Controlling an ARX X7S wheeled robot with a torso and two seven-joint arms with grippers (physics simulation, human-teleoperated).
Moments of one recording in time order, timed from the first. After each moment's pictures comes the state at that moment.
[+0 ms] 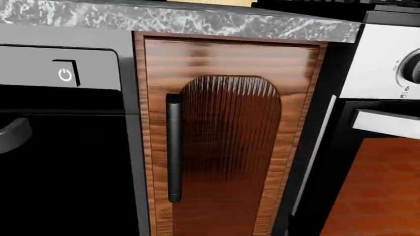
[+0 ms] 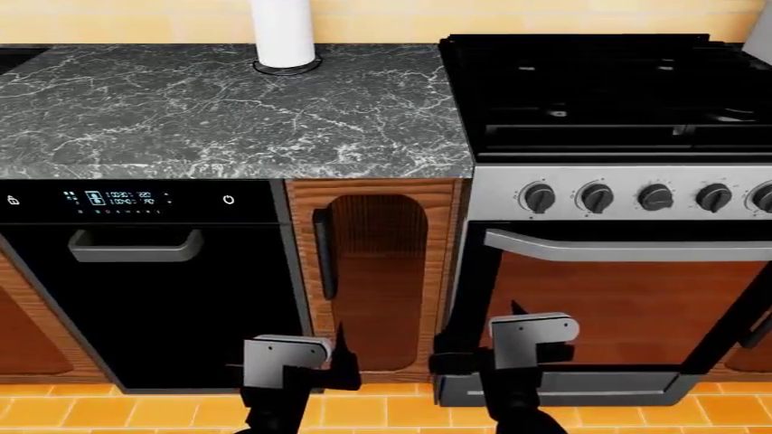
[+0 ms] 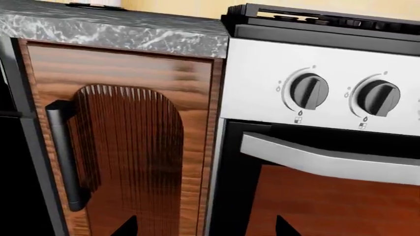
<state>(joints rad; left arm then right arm) -0.38 -0.35 0.85 -0.39 -0.67 0.25 -0.43 0.37 0.32 -0.65 0.35 0.44 -0.07 0.44</state>
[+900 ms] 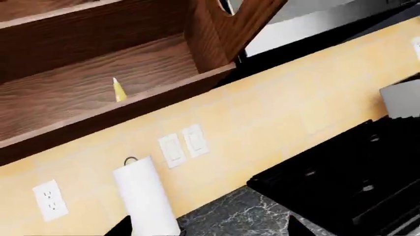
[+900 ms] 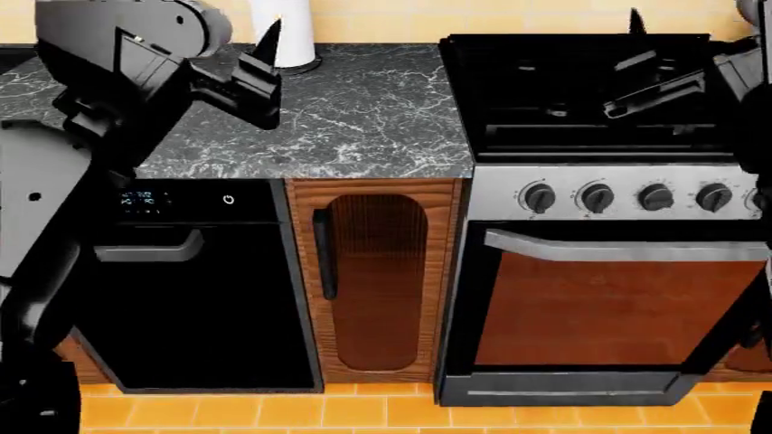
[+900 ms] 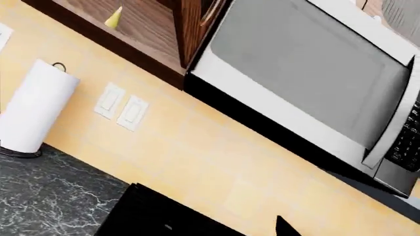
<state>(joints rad) -1.05 -0.43 0.20 0.34 -0.34 -0.88 0.17 0.97 0.56 -0.11 -0.42 0.04 0.92 -0.22</state>
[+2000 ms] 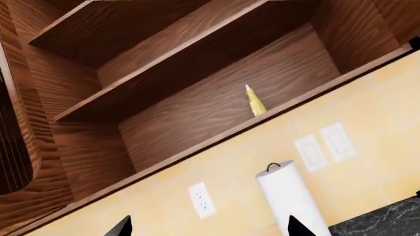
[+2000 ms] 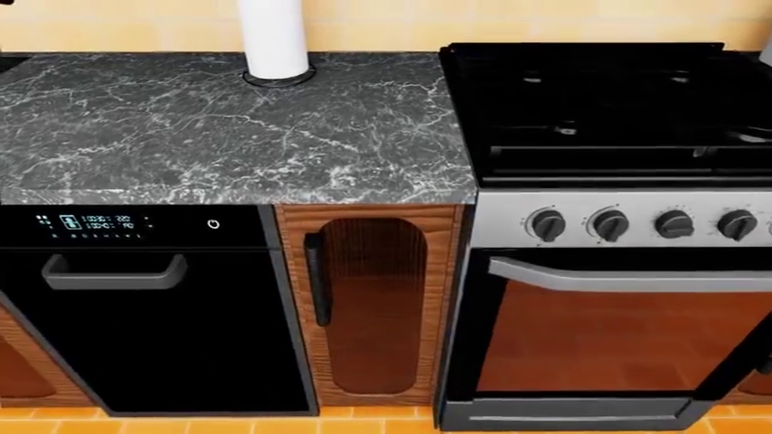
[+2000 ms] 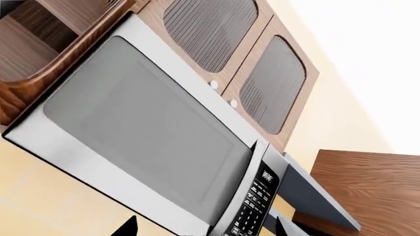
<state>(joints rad) -1.29 -0.76 0.12 0.27 -0.26 -0.96 0.21 1.82 0.79 -0.41 -0.06 -0.10 0.94 -0.43</state>
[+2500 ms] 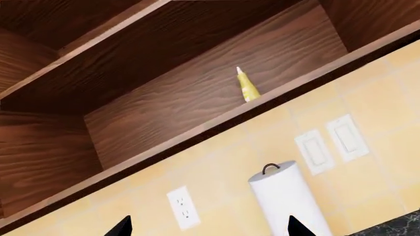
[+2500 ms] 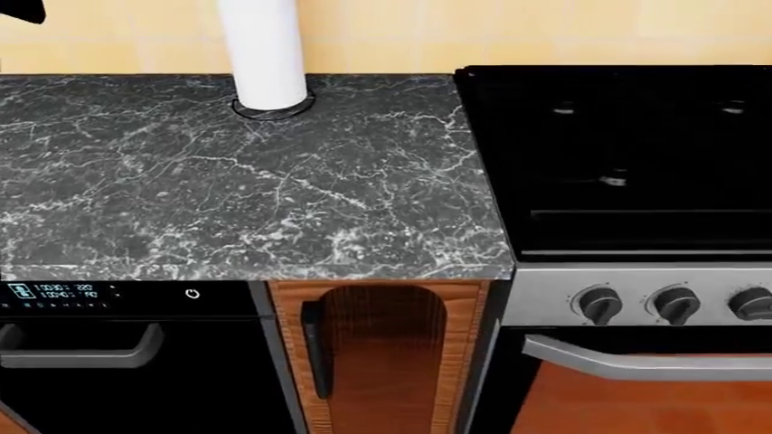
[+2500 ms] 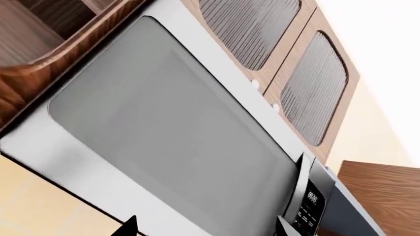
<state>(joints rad) -1.25 -0.74 0.12 0.29 -0.27 -0.96 0.20 1.83 0.78 -0.44 -0.05 -0.12 0.92 -0.43</state>
